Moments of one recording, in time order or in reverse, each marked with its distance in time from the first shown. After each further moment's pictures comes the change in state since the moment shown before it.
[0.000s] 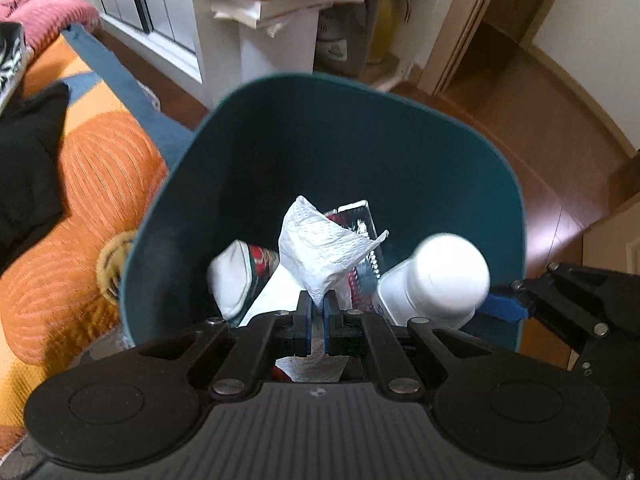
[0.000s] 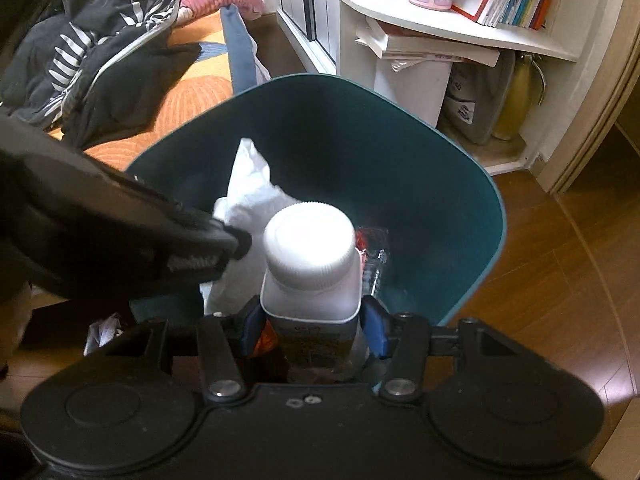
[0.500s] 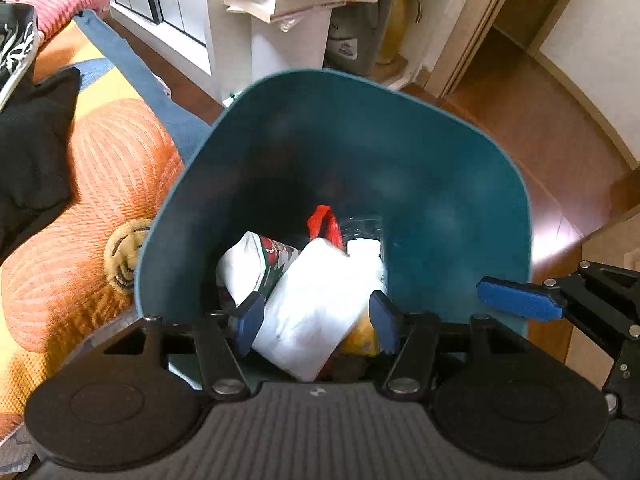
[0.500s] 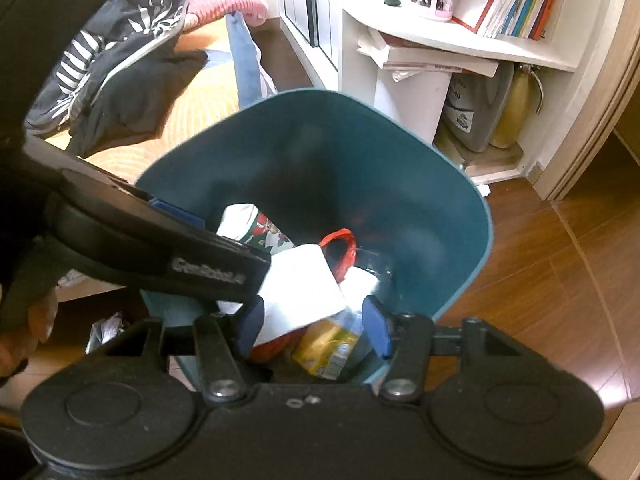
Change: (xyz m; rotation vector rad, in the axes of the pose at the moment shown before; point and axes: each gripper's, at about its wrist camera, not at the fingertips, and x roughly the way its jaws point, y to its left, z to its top) left arm -0.013 0.012 -0.005 -0.041 -0.010 -0.011; right arm -0.021 0.001 0.002 -0.014 -0.014 0.000
